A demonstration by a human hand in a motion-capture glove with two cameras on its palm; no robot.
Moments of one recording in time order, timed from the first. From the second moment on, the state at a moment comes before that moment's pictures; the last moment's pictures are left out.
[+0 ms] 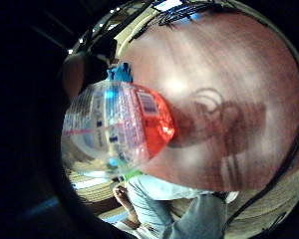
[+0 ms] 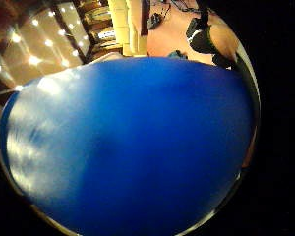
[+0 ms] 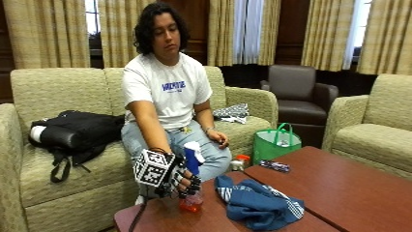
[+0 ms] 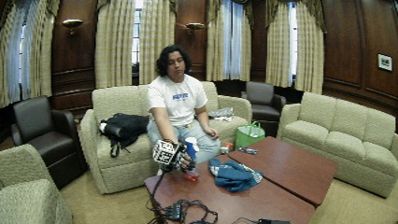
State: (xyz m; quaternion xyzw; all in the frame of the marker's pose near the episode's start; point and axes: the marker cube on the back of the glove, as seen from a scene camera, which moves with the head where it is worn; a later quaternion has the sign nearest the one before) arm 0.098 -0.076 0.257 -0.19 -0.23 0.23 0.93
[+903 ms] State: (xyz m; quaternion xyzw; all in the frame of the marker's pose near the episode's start) arm 0.080 -0.123 0.287 0.03 -0.27 0.22 0.94
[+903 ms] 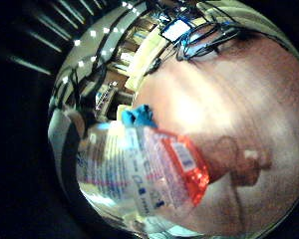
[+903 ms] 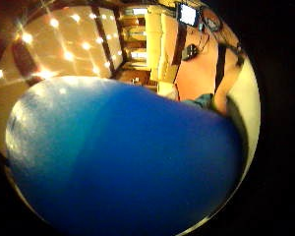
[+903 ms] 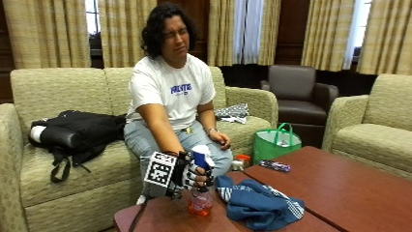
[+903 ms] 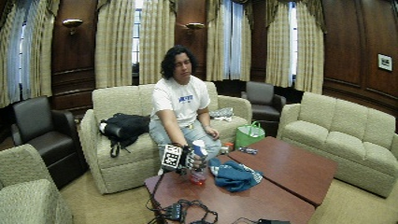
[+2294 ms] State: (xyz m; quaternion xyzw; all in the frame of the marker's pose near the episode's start) arm -0.040 -0.224 0.188 -0.34 0.28 -0.01 0.90
